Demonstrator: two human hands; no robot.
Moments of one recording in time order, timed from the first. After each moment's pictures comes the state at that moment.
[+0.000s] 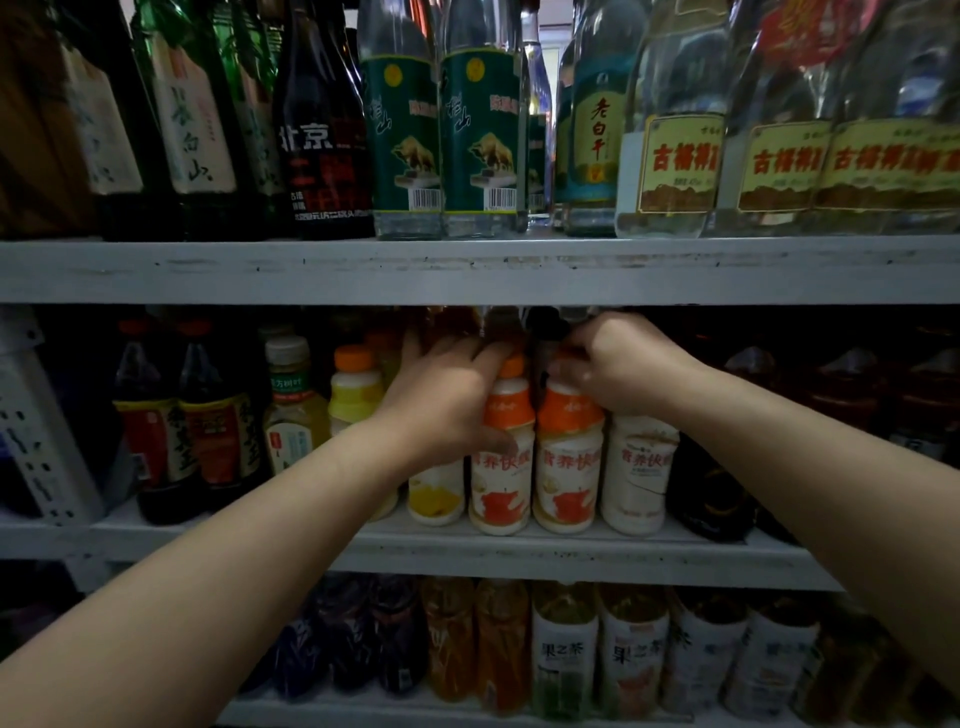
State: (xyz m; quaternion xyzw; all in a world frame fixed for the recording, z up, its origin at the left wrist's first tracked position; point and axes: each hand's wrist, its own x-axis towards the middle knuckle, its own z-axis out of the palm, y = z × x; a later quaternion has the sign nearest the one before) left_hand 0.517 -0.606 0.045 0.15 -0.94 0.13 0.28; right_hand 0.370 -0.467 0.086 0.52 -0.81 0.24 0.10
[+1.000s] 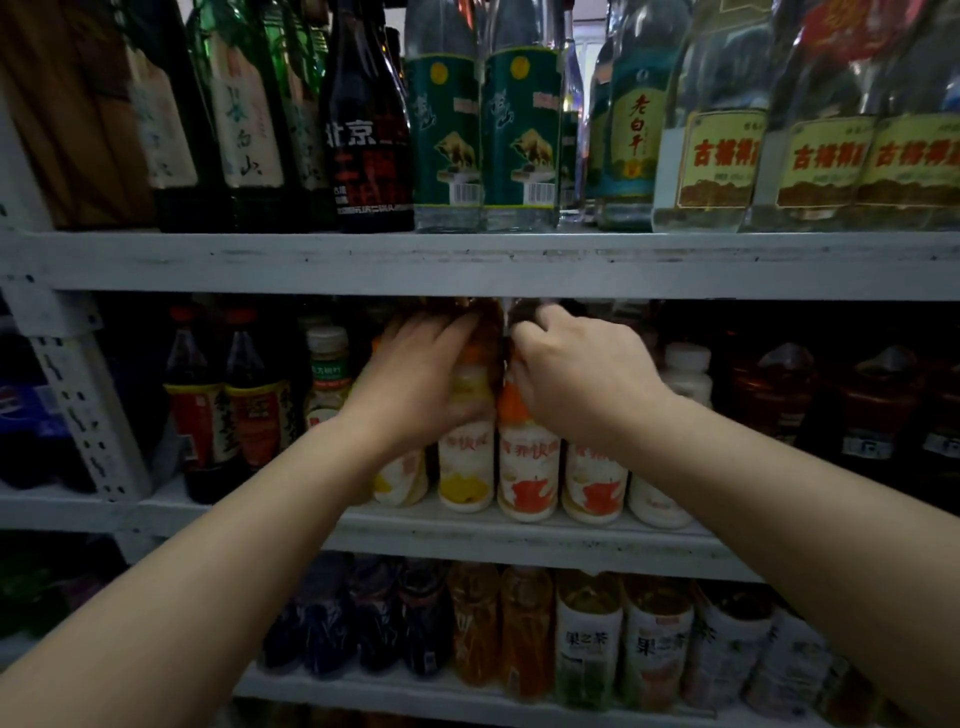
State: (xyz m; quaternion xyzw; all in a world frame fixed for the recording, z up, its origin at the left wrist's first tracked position) left_hand 0.563 -0.627 0.052 0.19 -0.92 0.07 0.34; right_hand 0.445 -0.484 0.074 0.57 -0.71 0.11 0.41
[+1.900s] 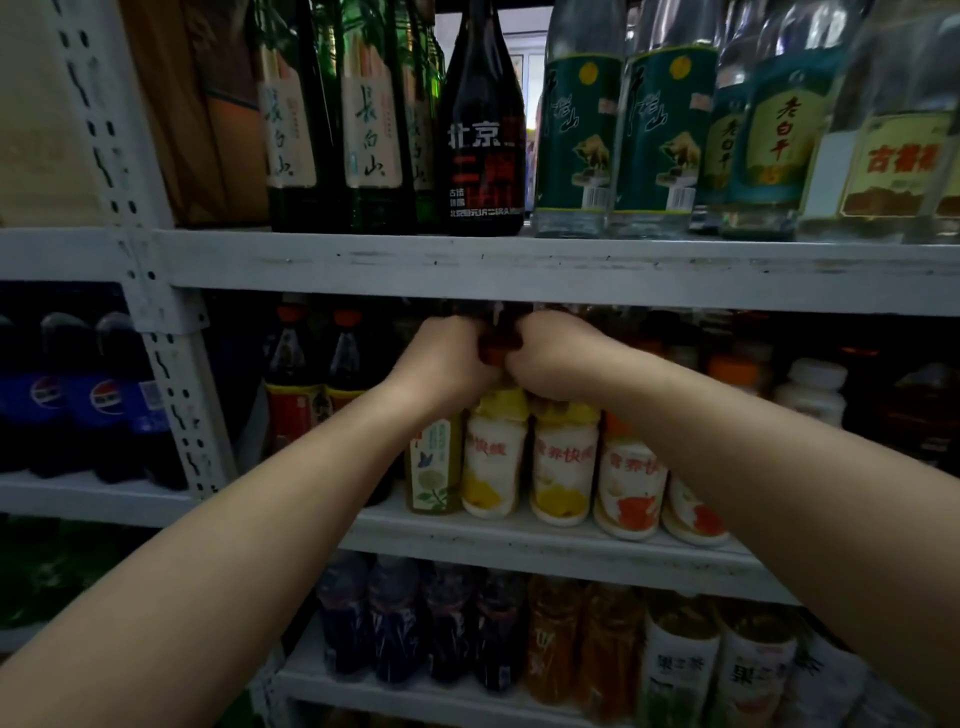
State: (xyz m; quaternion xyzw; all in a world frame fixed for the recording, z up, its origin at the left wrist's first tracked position) left_hand 0.610 -0.683 0.076 0.23 -0.91 -0.15 0.32; right_hand 0.502 -0.604 0.096 0.55 -0.80 0.25 0.02
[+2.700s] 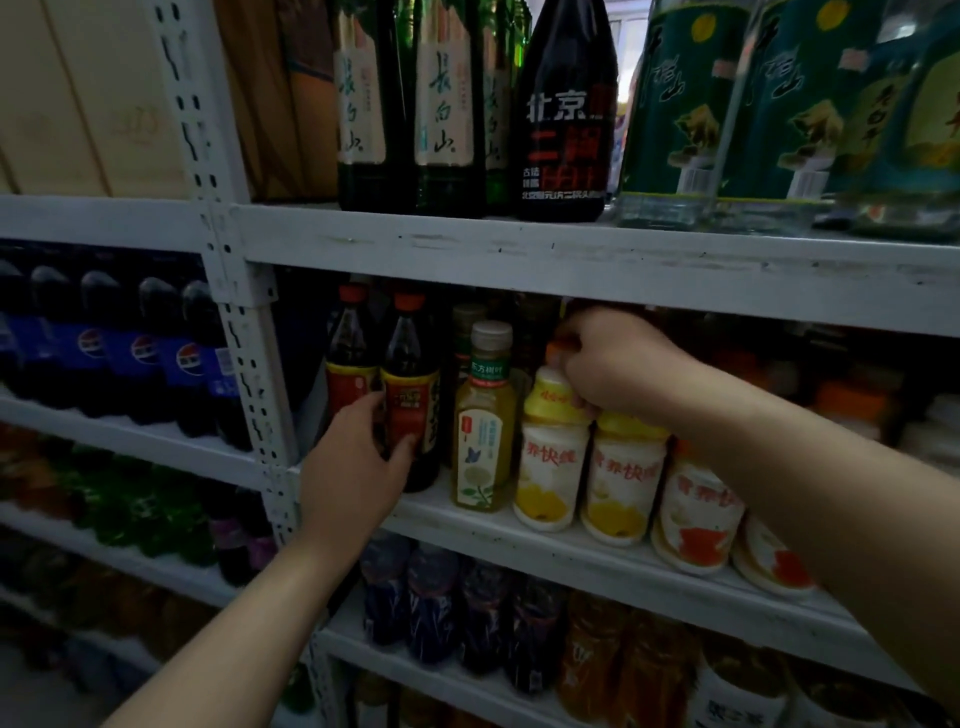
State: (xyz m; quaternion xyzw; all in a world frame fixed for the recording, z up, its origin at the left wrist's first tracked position) left_hand 0.703 -0.733 -0.055 0.45 -0.75 -0.07 0.48; right_hand 0.504 -0.611 0.093 0.56 -0.78 0.27 -0.03
